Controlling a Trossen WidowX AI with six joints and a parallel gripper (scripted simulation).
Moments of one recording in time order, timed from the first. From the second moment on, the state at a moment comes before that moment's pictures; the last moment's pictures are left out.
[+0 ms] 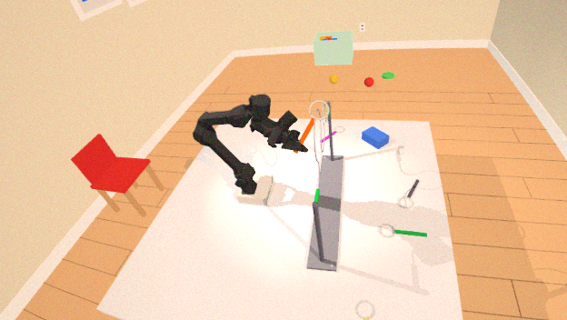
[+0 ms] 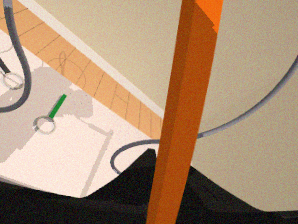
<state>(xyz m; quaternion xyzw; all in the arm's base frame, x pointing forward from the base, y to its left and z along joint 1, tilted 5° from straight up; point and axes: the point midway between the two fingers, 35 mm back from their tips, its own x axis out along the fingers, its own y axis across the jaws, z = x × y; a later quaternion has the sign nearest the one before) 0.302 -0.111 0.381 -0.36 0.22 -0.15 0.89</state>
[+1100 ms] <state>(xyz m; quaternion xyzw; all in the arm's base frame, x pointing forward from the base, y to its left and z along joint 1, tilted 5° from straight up) 0.303 -0.118 0.390 -0.53 0.19 -0.19 0.80</state>
